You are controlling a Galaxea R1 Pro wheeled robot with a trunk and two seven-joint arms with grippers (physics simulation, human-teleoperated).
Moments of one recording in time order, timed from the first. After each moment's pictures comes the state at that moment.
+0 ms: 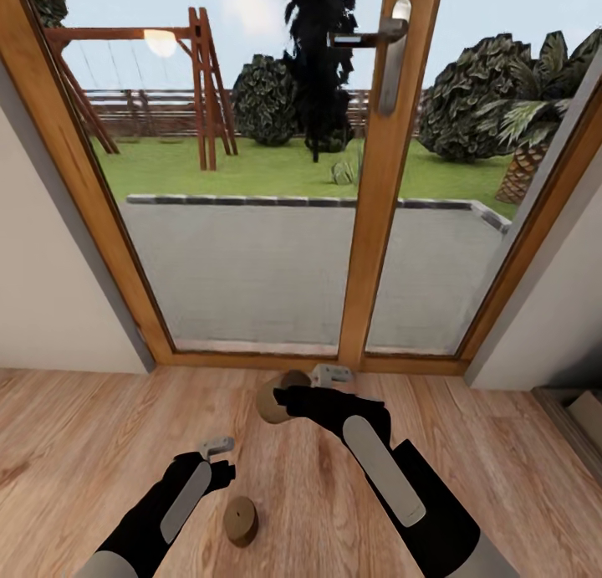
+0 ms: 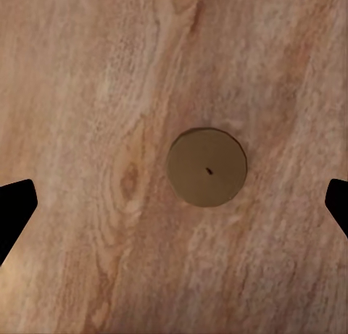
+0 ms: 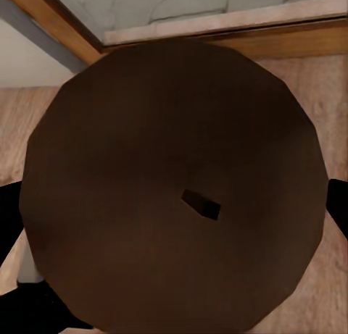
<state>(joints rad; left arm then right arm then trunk) -0.47 0.03 -0.28 -0.88 0.63 0.66 0.51 -0.53 0.06 0.56 -1.51 -0.92 0.74 -0.59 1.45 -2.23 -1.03</state>
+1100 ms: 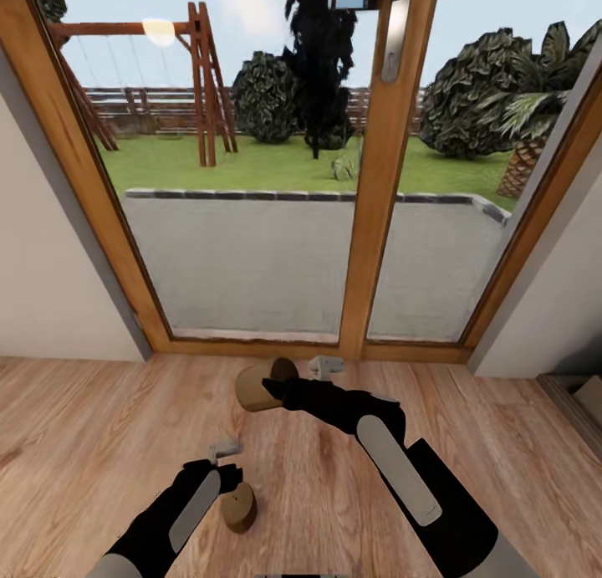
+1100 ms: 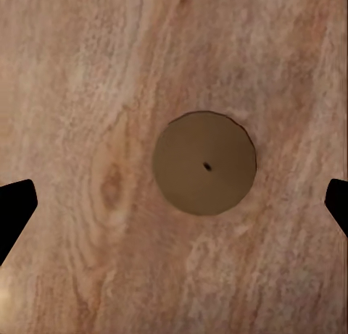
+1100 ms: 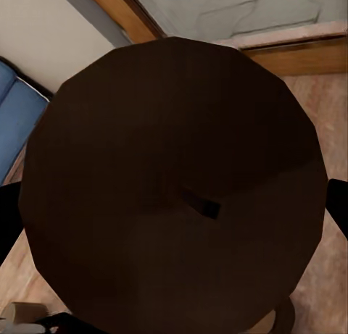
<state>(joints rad) -0.47 0.01 -0.35 -0.85 0.63 0.58 0.51 -0.53 0.01 0.55 -1.54 -0.92 0.68 -0.28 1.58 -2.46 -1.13</state>
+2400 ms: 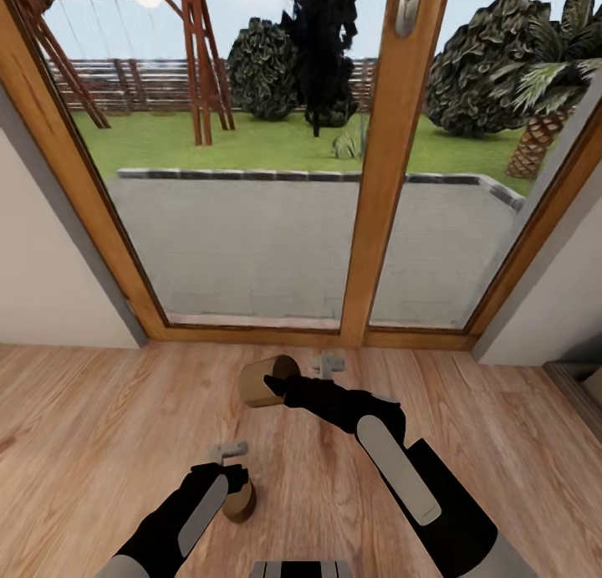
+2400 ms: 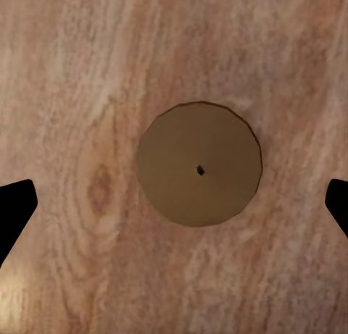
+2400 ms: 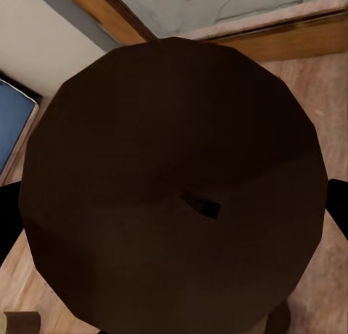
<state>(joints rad) -0.47 -0.01 -0.37 -0.82 0.59 0.54 0.51 -0.53 0.00 0.55 -1.53 -0.92 0.65 -0.28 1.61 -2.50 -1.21</state>
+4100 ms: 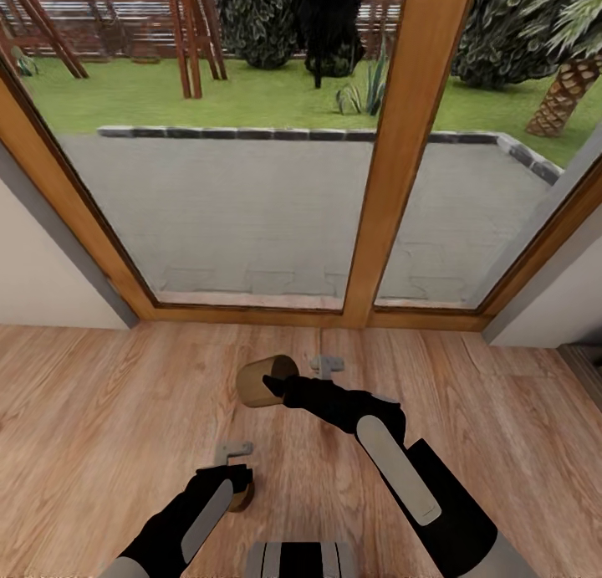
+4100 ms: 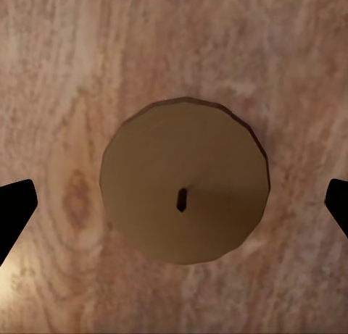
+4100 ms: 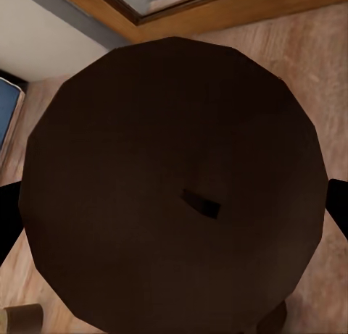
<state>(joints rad) -0.47 -0.01 -0.43 -0.82 0.59 0.49 0.51 -0.53 0.00 0.55 -1.53 -0.92 0.65 -0.26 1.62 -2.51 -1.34</state>
